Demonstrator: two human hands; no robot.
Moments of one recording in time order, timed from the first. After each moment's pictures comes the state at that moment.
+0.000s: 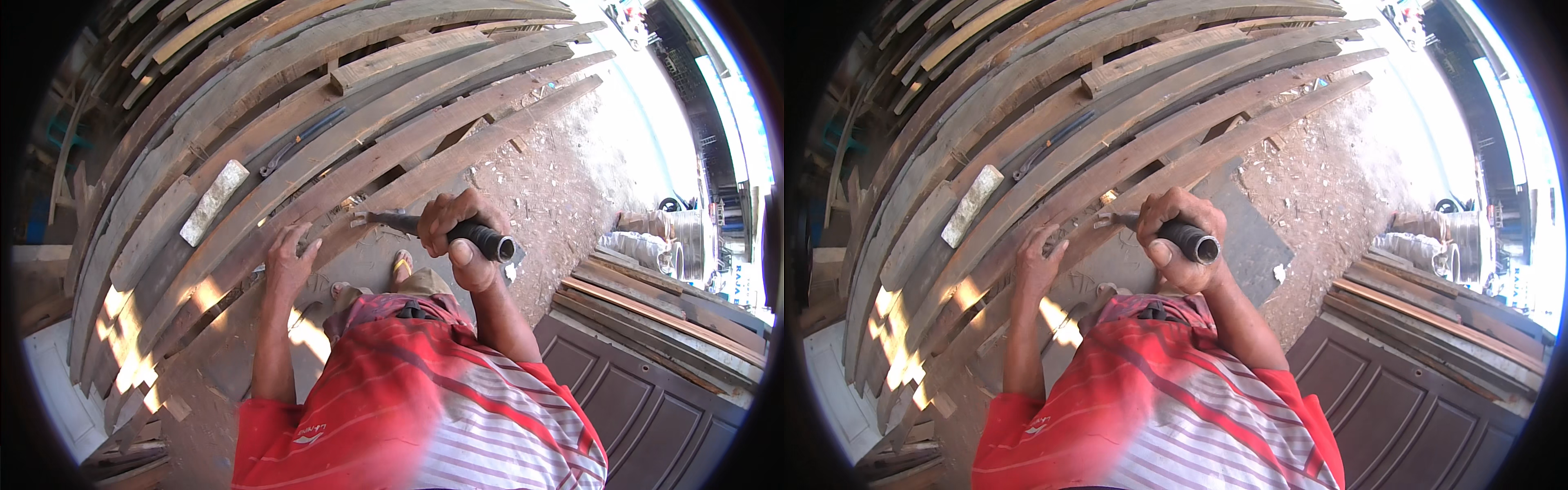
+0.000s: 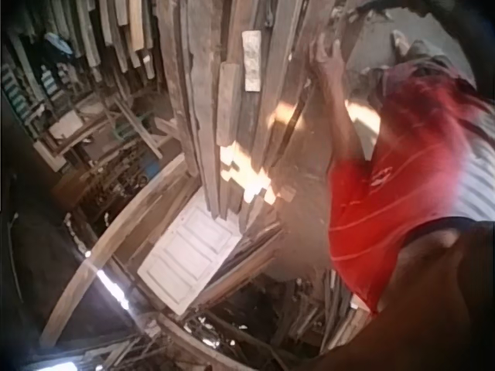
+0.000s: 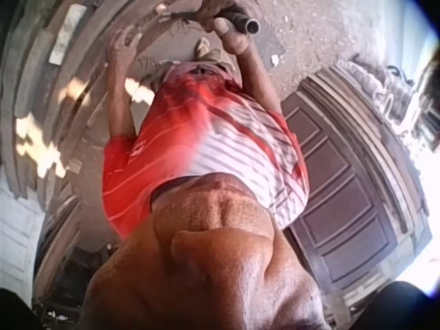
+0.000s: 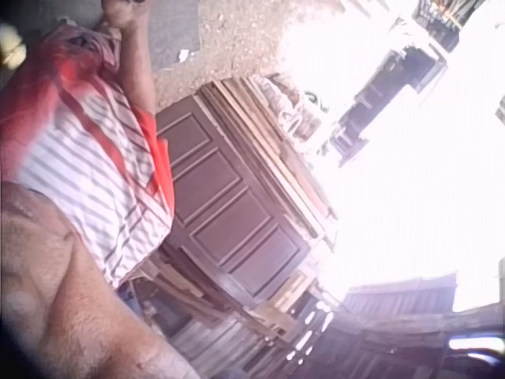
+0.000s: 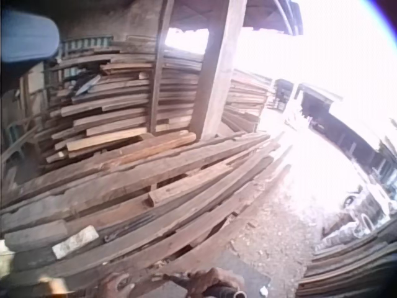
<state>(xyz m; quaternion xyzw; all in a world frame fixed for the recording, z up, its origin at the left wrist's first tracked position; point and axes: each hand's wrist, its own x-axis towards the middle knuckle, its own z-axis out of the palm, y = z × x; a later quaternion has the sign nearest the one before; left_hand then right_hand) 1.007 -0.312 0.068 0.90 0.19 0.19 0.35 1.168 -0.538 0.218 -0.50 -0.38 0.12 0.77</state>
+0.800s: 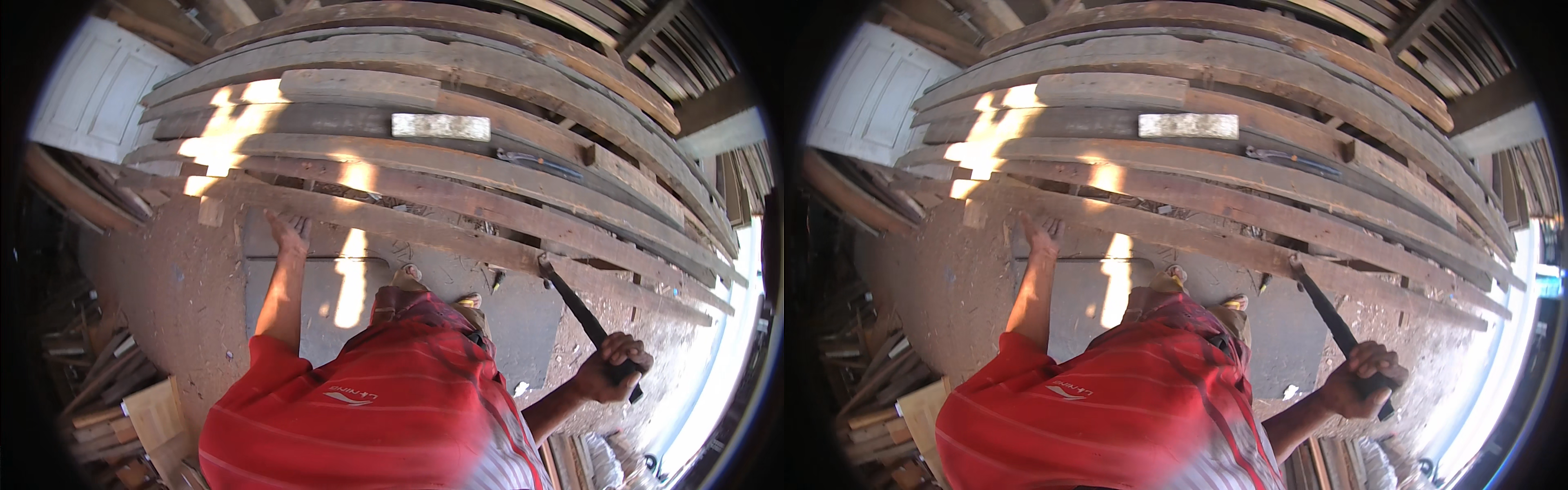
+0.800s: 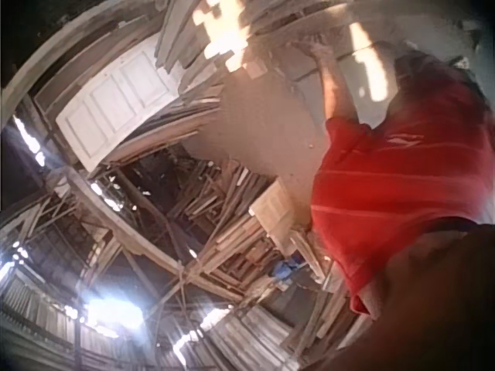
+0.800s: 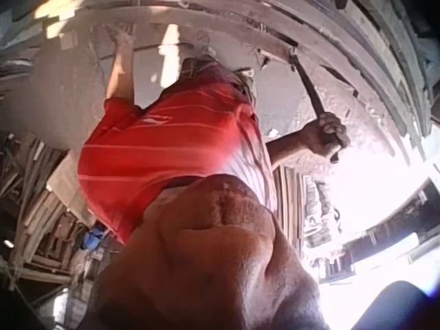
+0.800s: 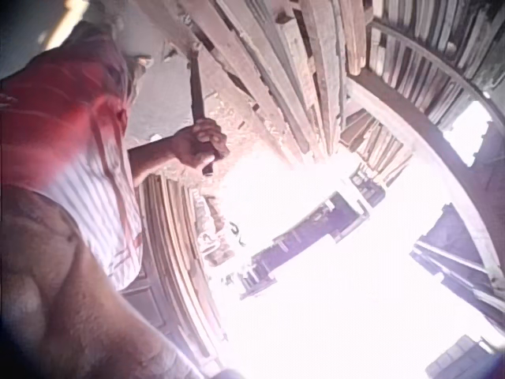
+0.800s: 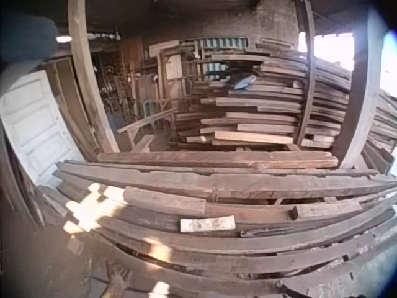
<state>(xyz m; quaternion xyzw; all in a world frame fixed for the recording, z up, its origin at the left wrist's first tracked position) 0.700 -0.249 -0.029 0.02 0.62 0.56 0.55 1.188 -0.580 0.198 -0.43 -0.37 0.08 0.82</state>
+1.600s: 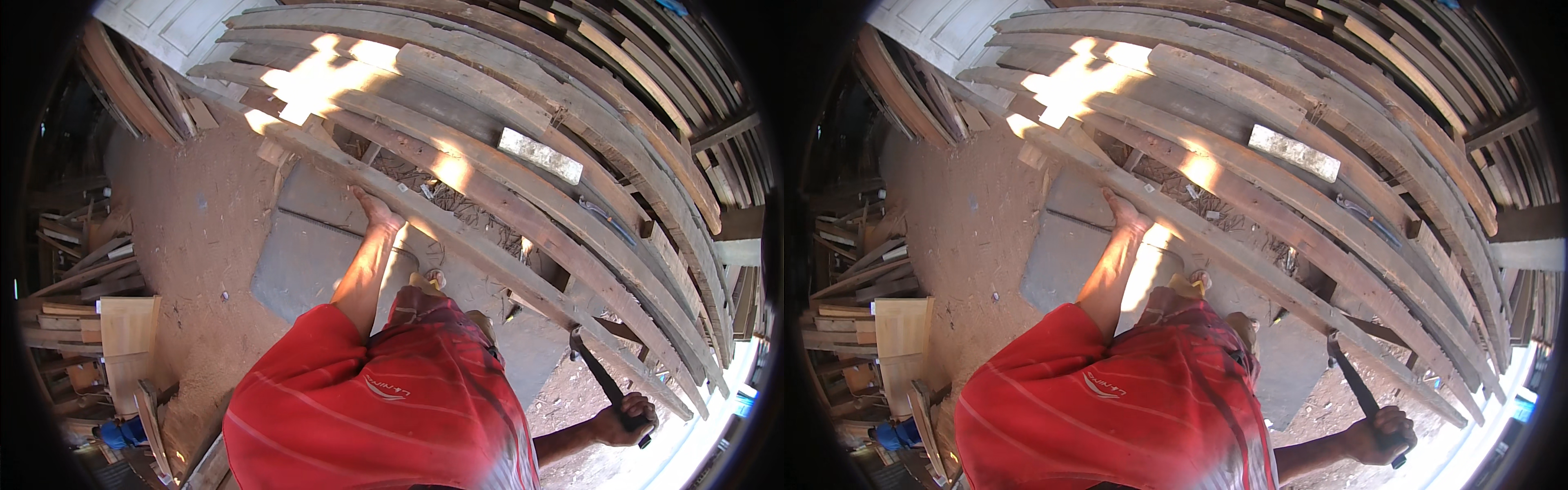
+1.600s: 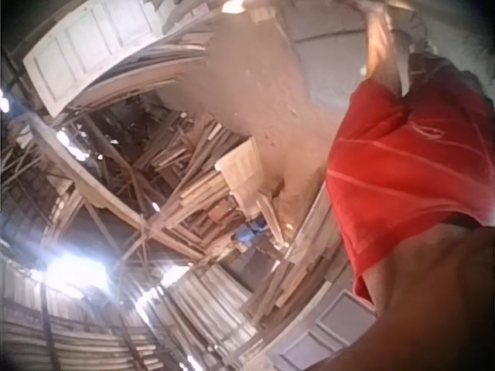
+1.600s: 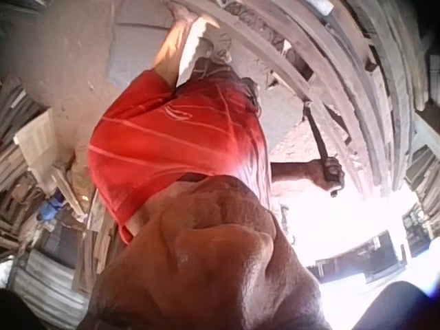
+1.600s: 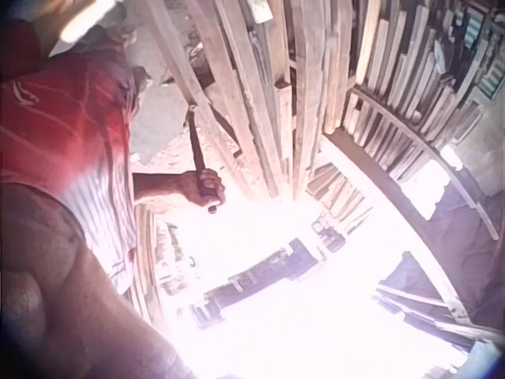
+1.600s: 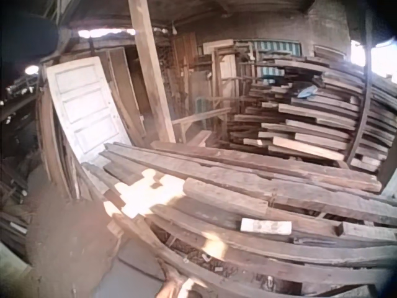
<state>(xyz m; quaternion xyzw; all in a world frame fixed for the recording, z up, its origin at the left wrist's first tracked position) 0.760 -0.260 -0.046 -0.08 0.41 0.69 0.59 1.203 -0.591 0.205 -0.46 -0.34 0.03 0.82</state>
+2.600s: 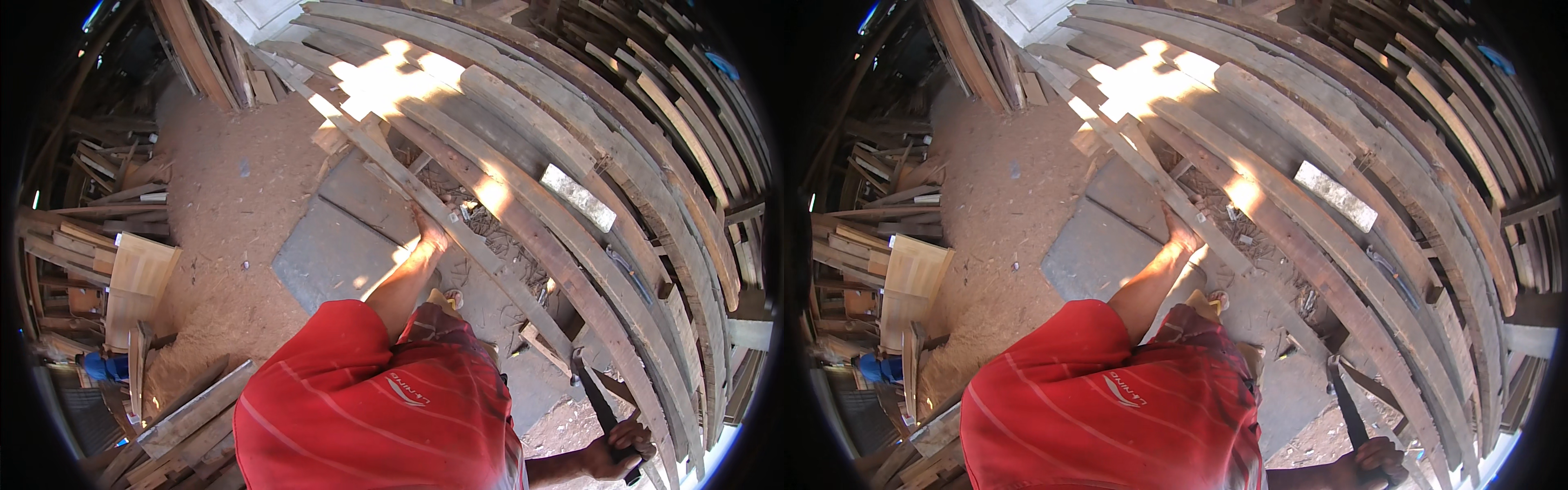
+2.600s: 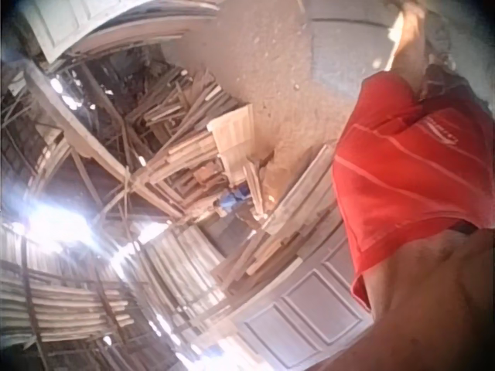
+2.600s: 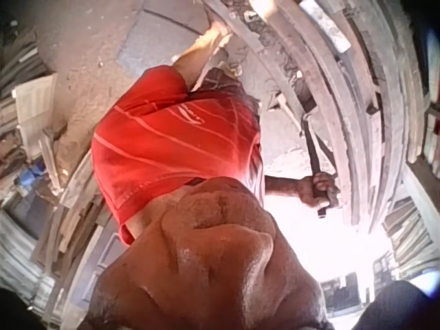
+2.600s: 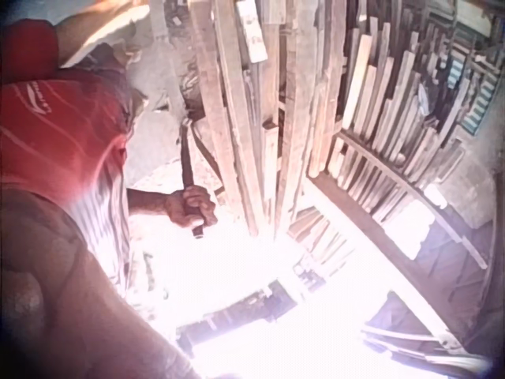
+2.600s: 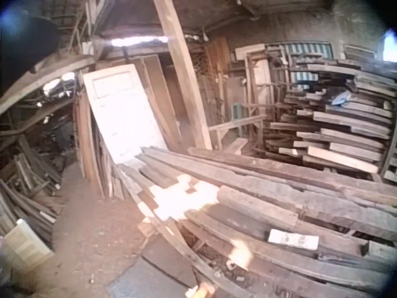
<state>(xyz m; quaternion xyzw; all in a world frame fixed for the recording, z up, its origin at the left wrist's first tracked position) 0.799 -0.269 -0.061 -0.11 0.30 0.68 0.66 1.201 -0.548 0.220 -0.39 -0.43 0.21 0.78</state>
